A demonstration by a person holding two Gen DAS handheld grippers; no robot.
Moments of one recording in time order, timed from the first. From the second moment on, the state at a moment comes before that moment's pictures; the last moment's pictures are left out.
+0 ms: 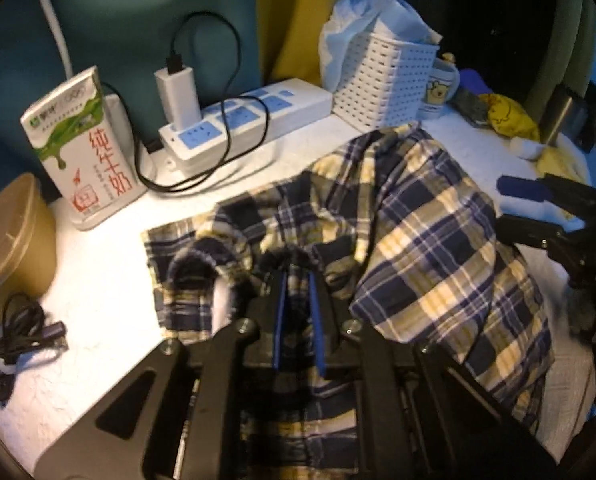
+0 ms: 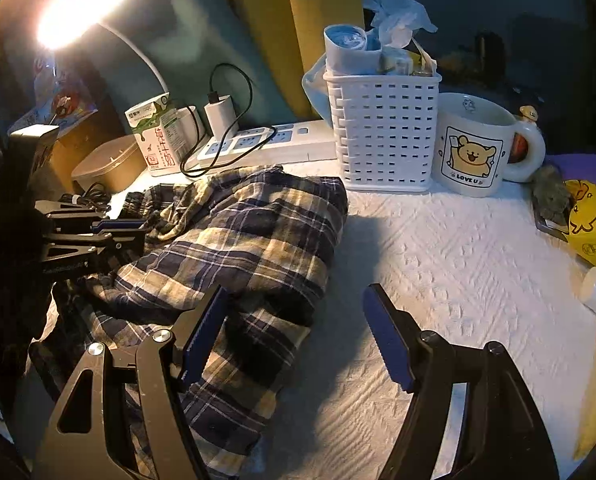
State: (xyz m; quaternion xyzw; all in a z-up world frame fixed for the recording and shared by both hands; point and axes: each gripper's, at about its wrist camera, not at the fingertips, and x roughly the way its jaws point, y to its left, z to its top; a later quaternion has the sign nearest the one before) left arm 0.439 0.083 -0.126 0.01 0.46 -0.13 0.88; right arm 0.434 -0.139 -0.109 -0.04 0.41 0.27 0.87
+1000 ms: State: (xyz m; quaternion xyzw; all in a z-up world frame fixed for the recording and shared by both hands) left arm 0.384 0.180 -0.036 -0.15 0.33 -0.03 0.93; right arm 0.445 -0.080 -0.082 -0.14 0.38 0.31 0.86
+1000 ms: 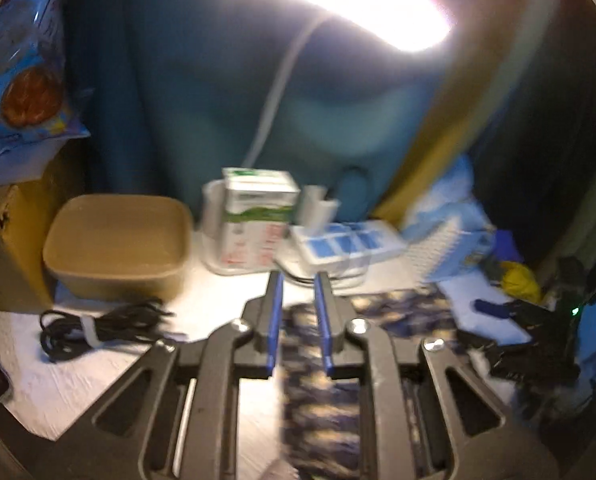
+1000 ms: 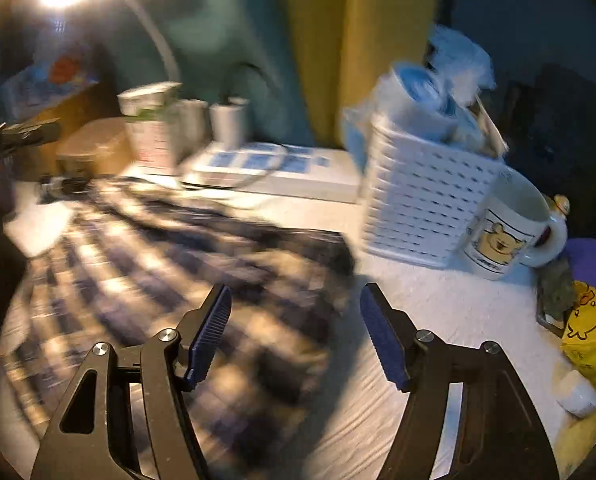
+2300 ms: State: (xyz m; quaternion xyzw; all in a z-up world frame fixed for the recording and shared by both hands) left arm 0.287 0.048 -0.134 -0.07 0.48 -0.10 0.87; right arm 0.293 -0.074 -0.128 -0.18 0.42 0.35 0.82
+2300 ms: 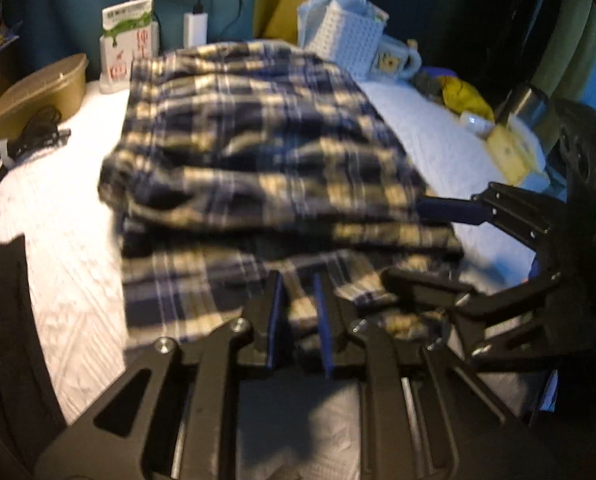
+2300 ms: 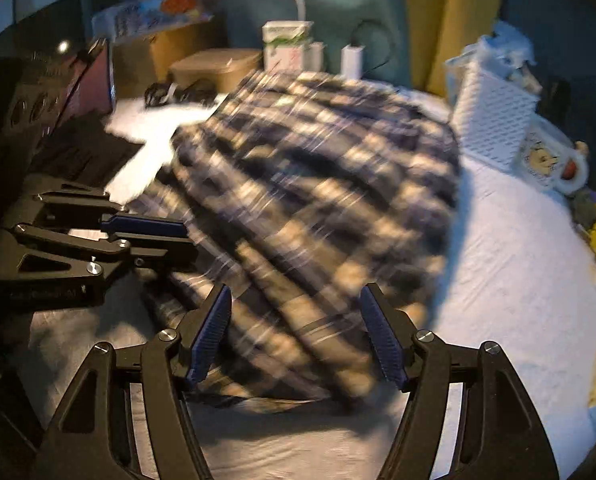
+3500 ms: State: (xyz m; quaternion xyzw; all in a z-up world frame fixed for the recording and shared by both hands) left arm 0.254 0.080 -0.068 -0.08 0.39 -0.03 0.91; right arm 0.310 -0.098 -0.059 -0.08 0.37 0.34 0.86
